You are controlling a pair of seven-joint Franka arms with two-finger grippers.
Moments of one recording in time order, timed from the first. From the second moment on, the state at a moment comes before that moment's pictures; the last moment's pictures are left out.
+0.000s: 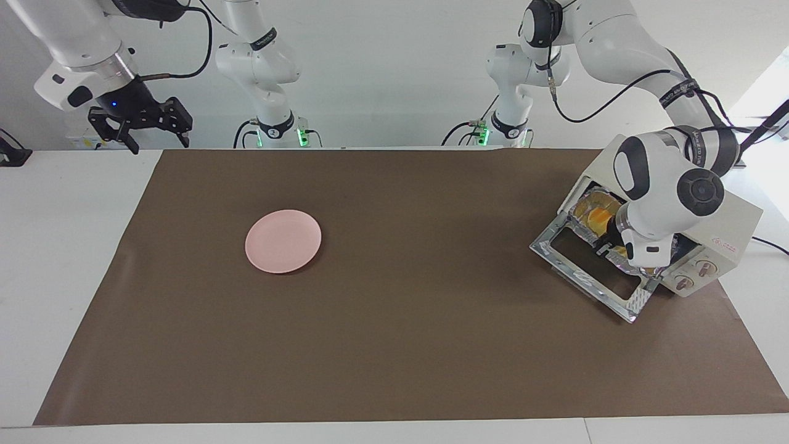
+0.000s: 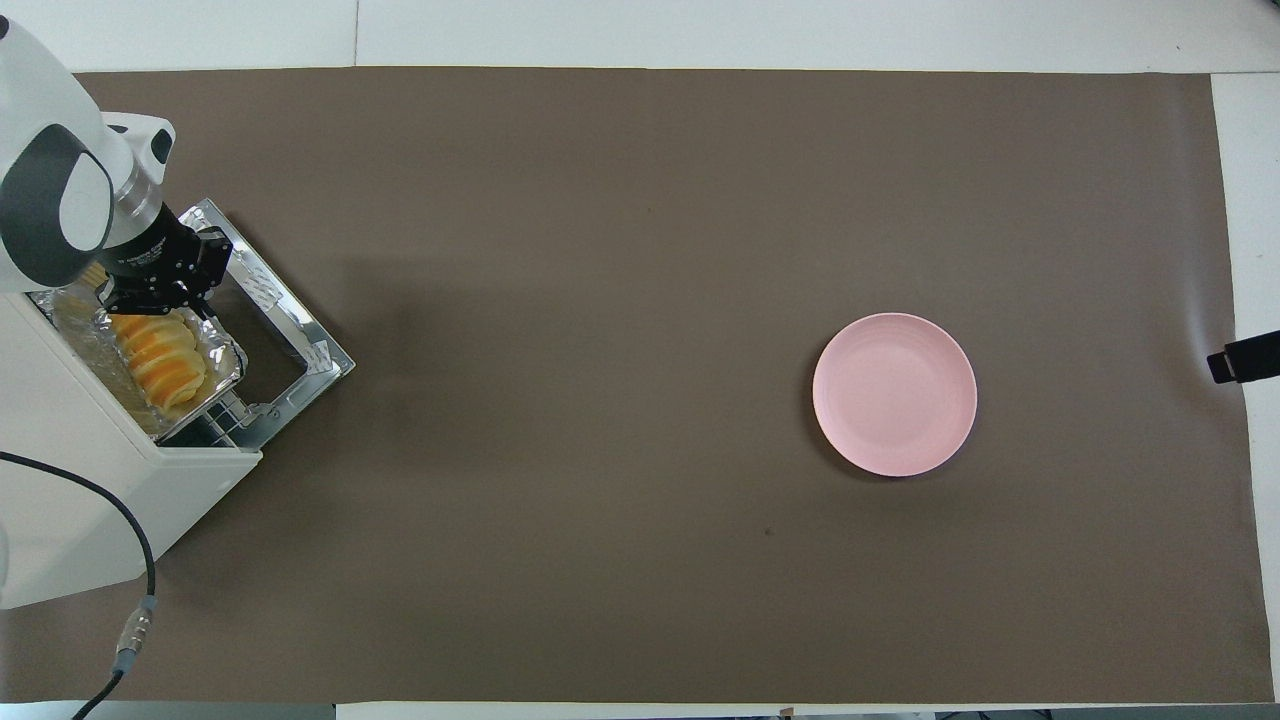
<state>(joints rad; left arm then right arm) -0.32 0.42 0.35 -1.51 -0.02 1.61 -0.60 -0.13 -0.08 0.00 -1.62 -0.02 1.46 -0.29</state>
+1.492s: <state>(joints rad) -0.29 0.39 0.37 -1.62 0.01 1.67 -0.58 -0.13 -0.08 0.00 -1.62 -0.02 1.46 -0.29</state>
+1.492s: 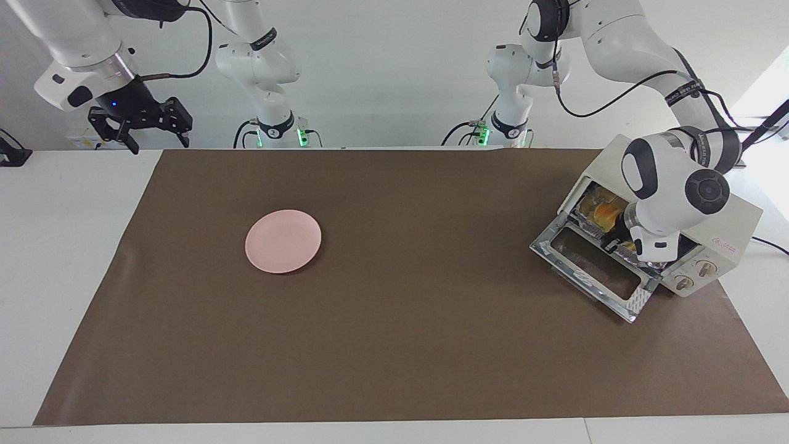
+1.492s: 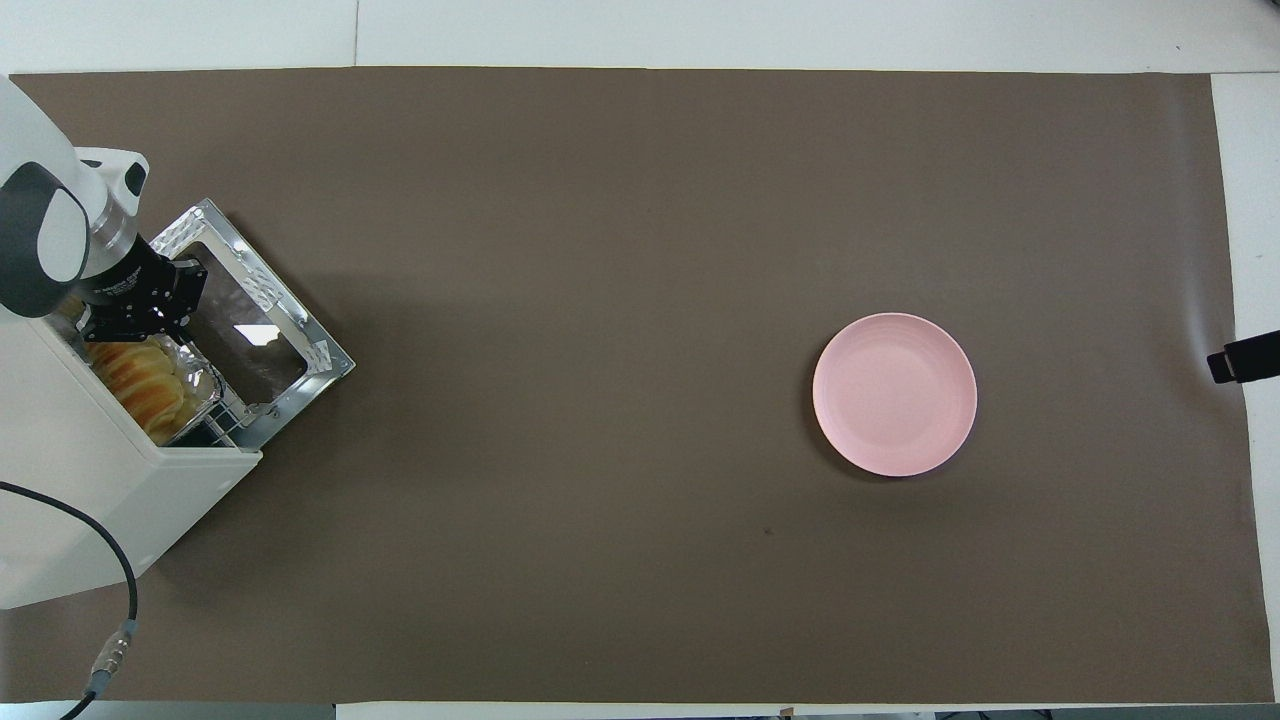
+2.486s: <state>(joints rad) -0.29 0.38 0.37 -1.63 0.04 1.65 -0.49 -0.13 -0.08 0.00 -1.62 -0.02 1.46 -0.29</state>
